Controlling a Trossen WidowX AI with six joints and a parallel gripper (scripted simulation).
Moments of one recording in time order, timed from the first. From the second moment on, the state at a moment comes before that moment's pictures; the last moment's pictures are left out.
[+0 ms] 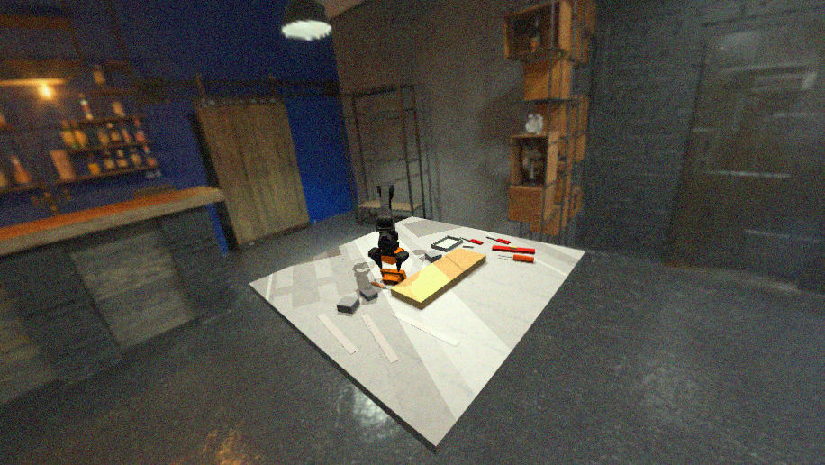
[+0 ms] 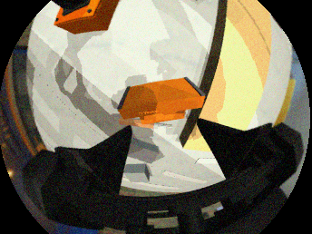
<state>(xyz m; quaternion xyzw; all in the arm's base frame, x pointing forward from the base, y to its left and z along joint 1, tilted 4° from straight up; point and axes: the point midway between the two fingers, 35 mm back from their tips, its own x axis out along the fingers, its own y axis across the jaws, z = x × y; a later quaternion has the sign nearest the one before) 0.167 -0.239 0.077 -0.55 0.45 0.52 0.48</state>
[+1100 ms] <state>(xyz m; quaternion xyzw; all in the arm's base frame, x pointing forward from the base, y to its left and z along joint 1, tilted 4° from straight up) 0.169 -0.248 0.048 -0.56 0.41 0.54 0.47</state>
